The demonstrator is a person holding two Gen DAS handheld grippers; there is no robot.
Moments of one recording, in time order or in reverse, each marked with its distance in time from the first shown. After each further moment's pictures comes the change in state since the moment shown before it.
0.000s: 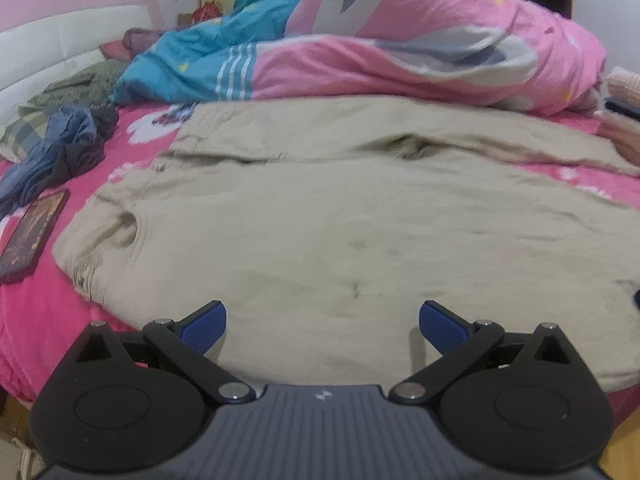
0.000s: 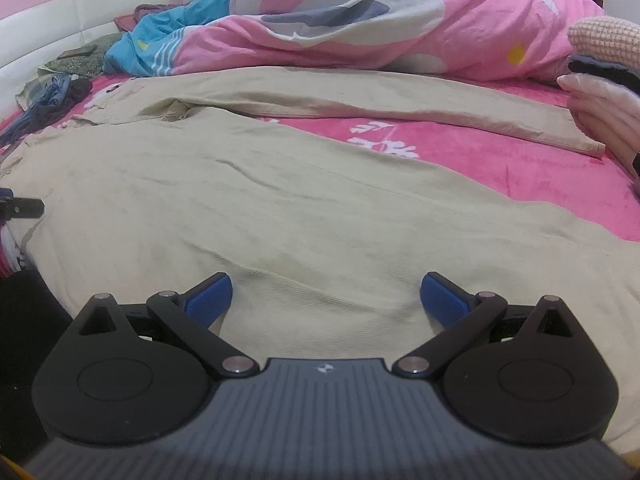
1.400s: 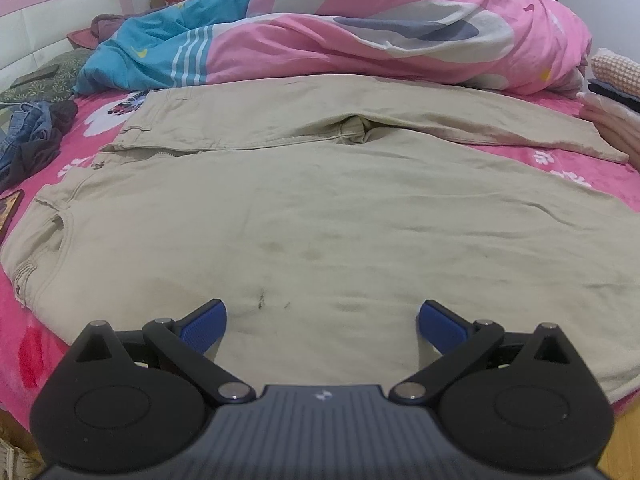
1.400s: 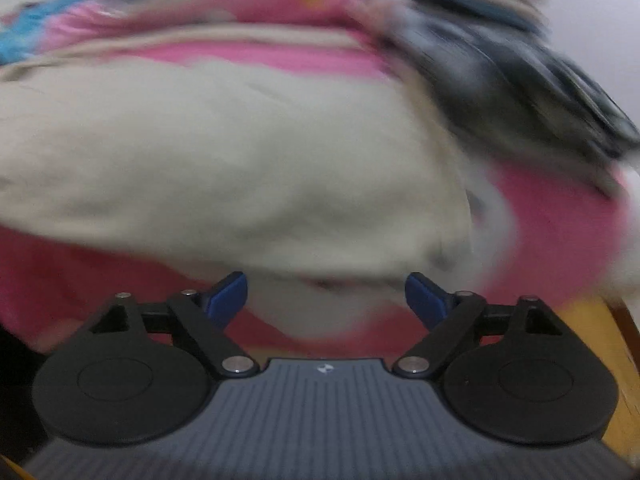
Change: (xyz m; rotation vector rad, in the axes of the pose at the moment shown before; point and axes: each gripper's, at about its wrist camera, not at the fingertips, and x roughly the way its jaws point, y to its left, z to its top) left arm 0.030 -0.042 0.009 0.014 0.092 -0.047; right arm -0.087 -0.185 -0.129 0.150 0.051 -0.403
